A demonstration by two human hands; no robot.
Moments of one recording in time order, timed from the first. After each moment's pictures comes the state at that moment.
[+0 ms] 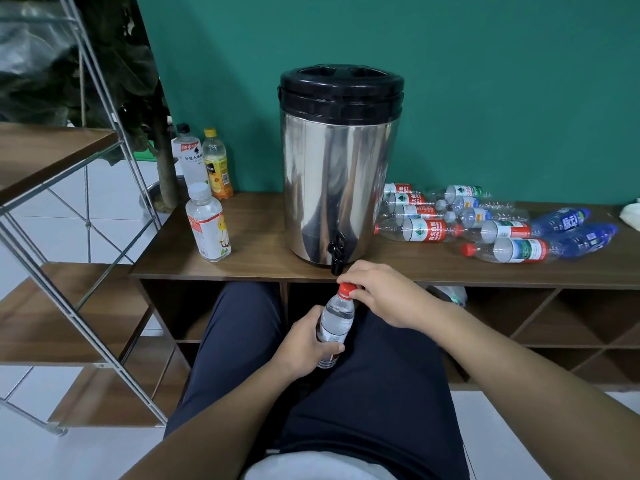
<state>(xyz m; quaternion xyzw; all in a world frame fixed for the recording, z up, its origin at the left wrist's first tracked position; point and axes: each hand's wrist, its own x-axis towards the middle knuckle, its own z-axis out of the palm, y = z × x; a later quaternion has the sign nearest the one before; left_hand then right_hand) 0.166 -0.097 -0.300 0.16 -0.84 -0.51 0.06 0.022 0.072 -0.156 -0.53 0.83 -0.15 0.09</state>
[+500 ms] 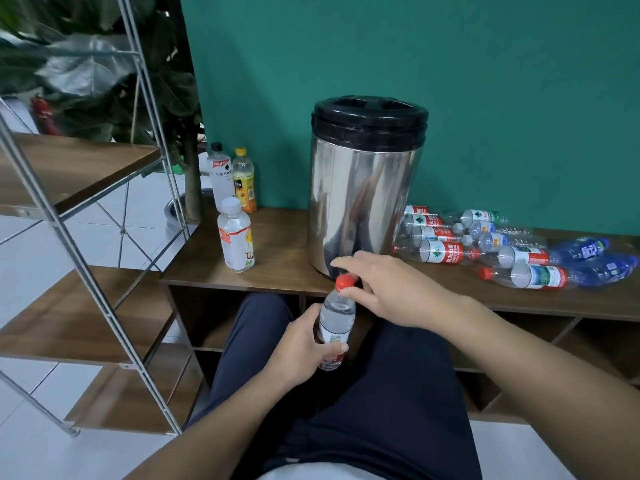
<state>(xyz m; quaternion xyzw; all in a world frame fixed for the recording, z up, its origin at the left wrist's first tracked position) 0.208 -0.113 -0.239 0.15 -0.82 -0.53 0.15 0.068 0.048 -0.077 -0.59 0.80 -0.09 0.00</state>
